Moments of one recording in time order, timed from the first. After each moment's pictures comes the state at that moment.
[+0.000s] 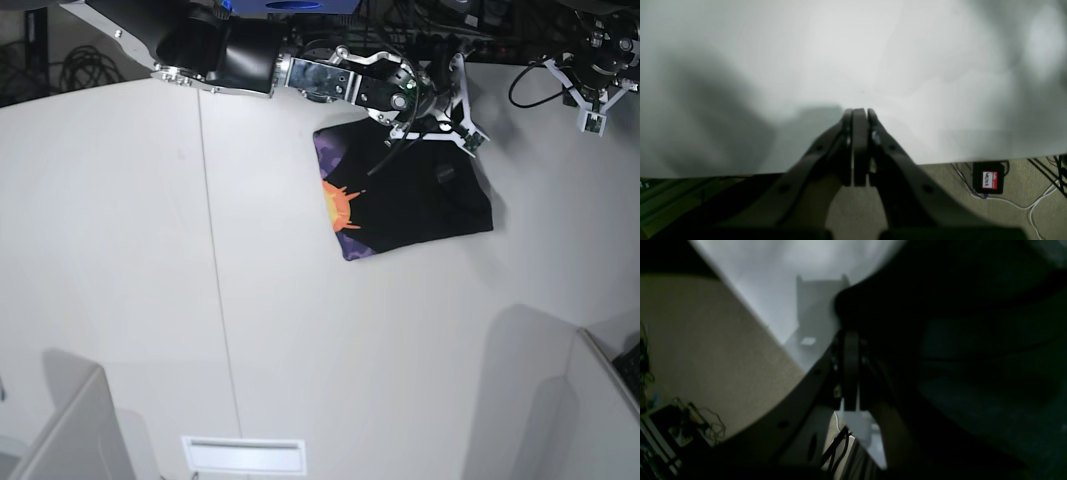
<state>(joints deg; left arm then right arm) 33.0 -13.0 -44.2 101.7 -9.7 -39.8 46.4 16.0 -6.4 -77.2 80.5 30.0 -20.7 -56.7</state>
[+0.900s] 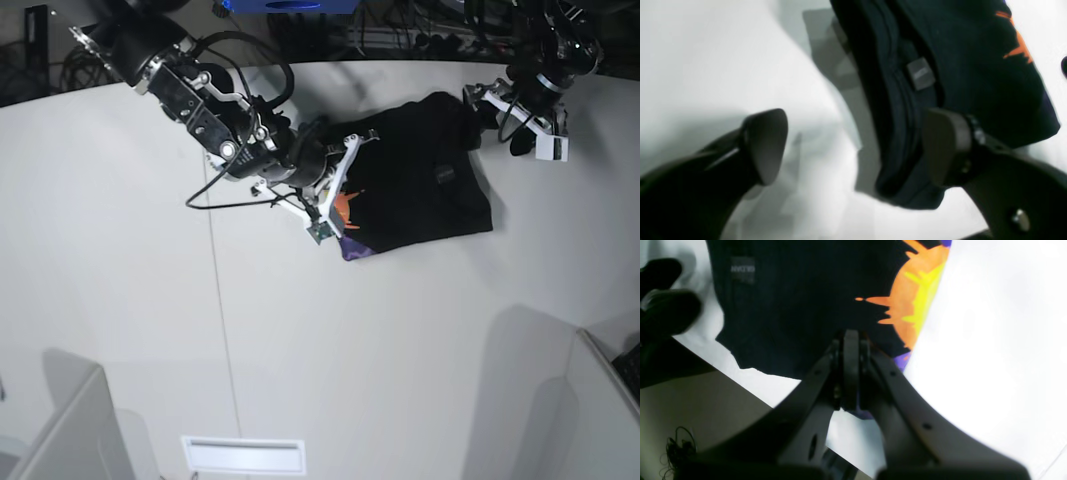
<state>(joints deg) 26.8 -3.8 -37.4 101.5 -37.2 -39.2 47.3 6.6 12.7 -45.2 107.2 29.4 -20.5 -63.6</state>
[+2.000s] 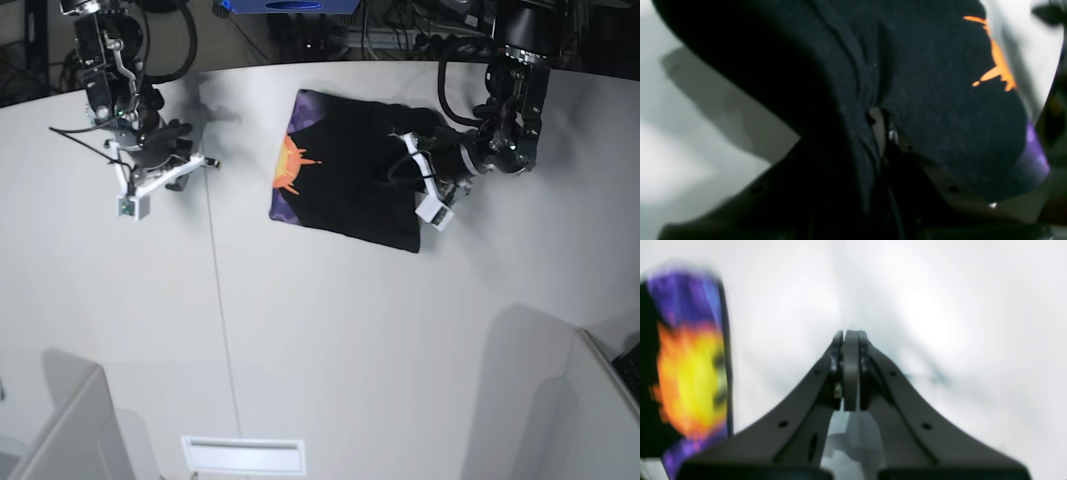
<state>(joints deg) 6.0 -21.5 9.2 83.7 -39.4 -32.6 44.6 -17.6 19.3 -6.4 107.4 30.0 -20.1 -45.5</state>
